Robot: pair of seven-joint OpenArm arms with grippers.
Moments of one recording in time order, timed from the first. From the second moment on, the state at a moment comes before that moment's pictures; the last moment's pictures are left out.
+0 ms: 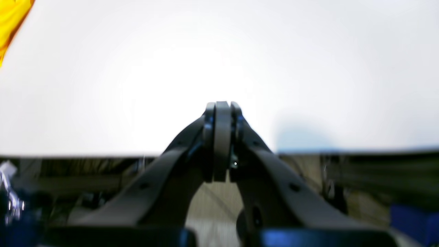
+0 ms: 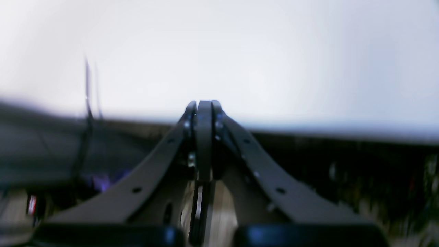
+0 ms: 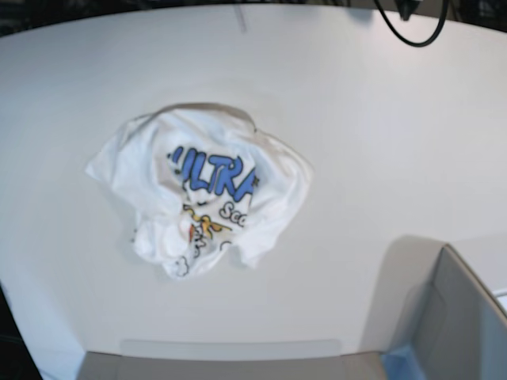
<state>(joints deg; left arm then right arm) 75.9 -4.7 -12.9 116.1 2.0 5.1 -7.8 -72.9 18.6 0.2 114.8 17.3 4.7 13.2</state>
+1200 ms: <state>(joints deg) 46.7 -5.3 8.5 116.7 2.1 5.5 -6.0 -41.2 18.4 8.2 119.7 26.4 5.1 -24.4</state>
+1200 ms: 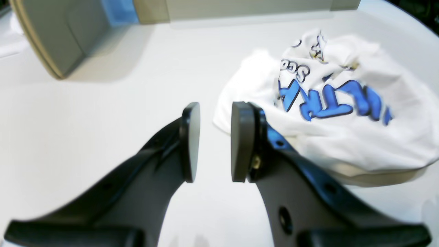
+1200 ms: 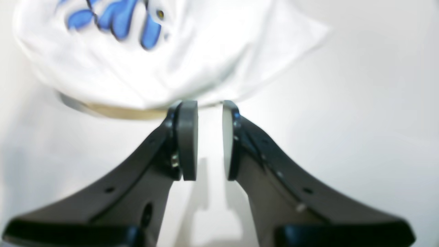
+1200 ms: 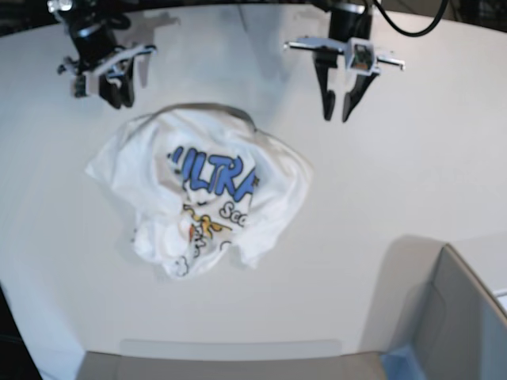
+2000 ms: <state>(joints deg) 31.8 -4.7 27.7 116.6 0.6 3.6 21.1 -35.0 20.0 27.2 119.5 33.3 5.3 -40.7</state>
